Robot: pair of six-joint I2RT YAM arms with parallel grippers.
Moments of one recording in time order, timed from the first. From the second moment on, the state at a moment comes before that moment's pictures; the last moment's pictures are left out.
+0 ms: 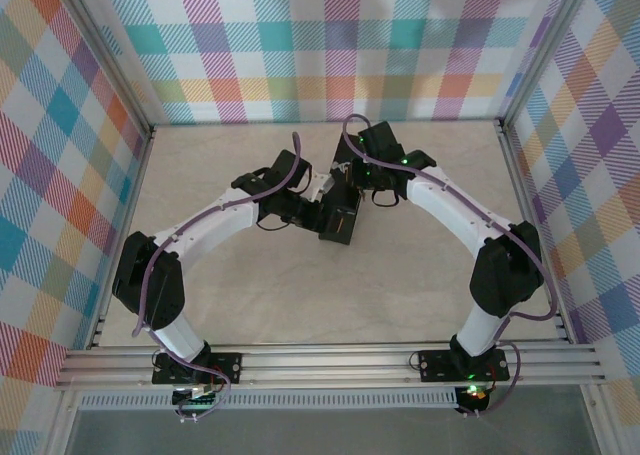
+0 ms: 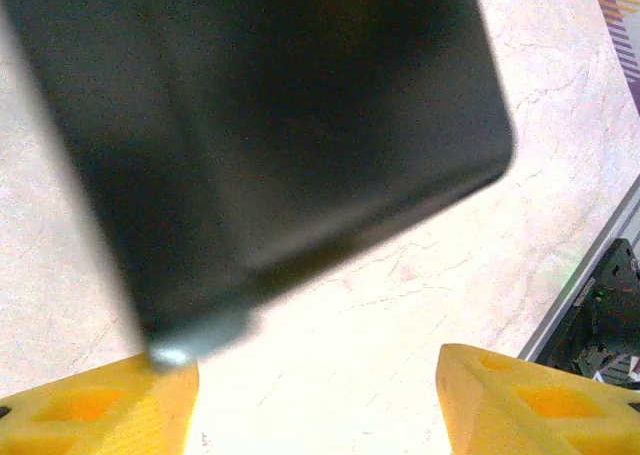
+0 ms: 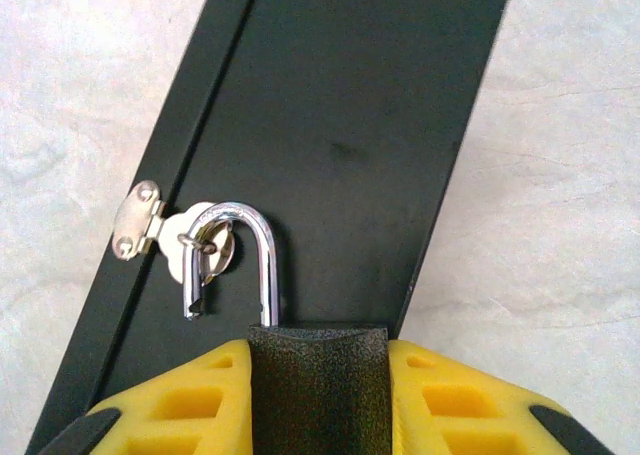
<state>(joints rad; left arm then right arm) -0.62 1.66 1.35 -0.67 0.44 -0.24 0.54 1.71 1.51 -0.65 0.08 0.49</state>
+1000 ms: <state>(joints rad) -0.52 1.80 1.58 -0.70 0.33 -0.24 0.54 1.71 1.50 -0.64 0.04 0.49</state>
